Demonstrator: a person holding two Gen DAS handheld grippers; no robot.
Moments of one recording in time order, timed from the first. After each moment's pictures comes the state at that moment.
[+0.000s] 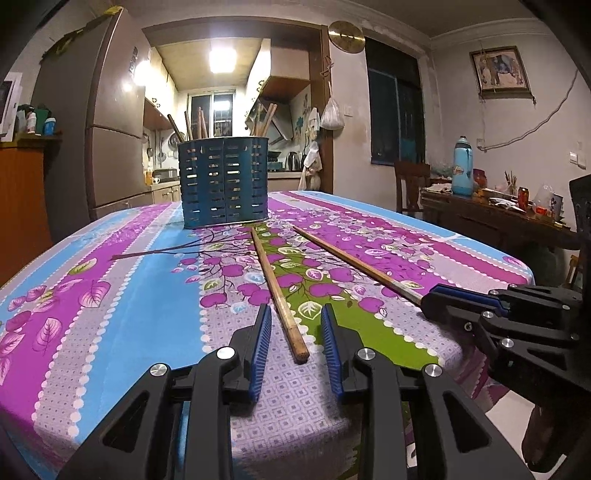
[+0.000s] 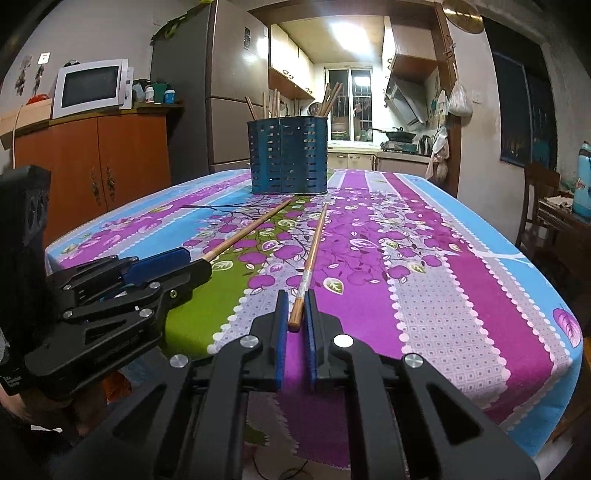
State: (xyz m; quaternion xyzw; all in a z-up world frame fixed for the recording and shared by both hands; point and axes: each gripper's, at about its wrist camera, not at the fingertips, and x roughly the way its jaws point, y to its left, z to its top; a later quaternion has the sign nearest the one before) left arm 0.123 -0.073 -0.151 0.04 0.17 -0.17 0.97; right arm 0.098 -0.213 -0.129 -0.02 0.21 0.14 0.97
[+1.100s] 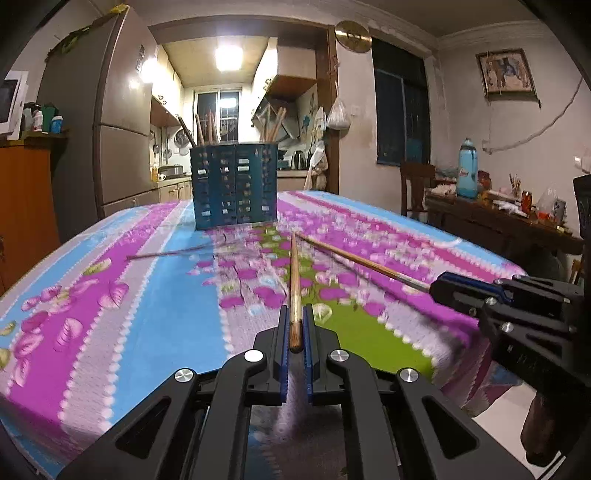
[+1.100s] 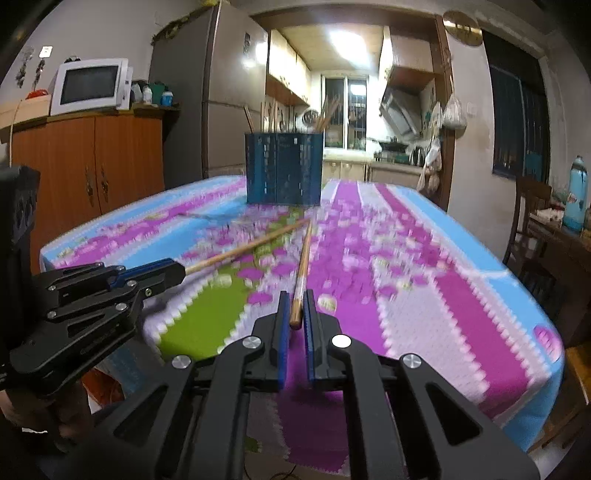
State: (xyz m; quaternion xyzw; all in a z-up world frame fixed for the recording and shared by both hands) left arm 0.113 -0.060 -0.129 0.03 0.17 -0.16 0.97; right arm 0.090 -0.210 -0.107 -0.04 0.18 0.13 0.97
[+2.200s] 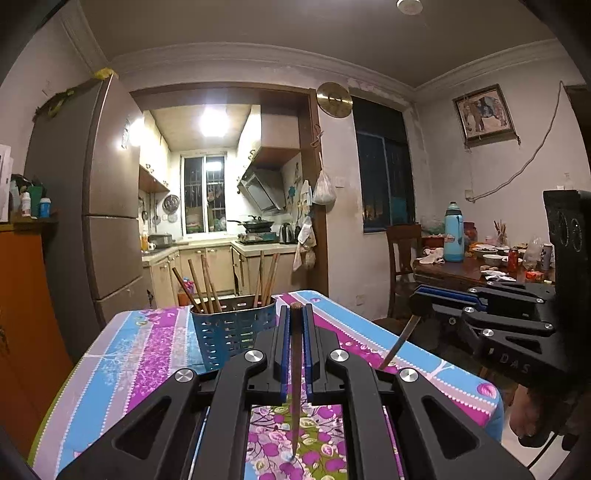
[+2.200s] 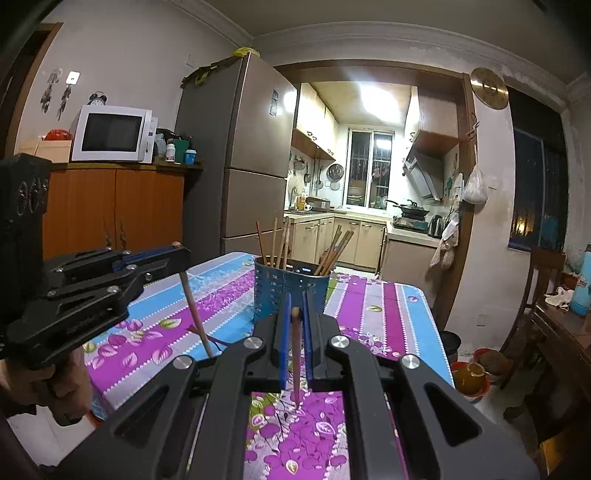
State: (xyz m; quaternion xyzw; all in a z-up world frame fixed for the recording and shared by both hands) left arm 0.135 -0.060 0.043 0.04 0.06 -0.19 0.98; right arm 0.123 -0.225 0.049 -0.06 0.10 0.18 0.98
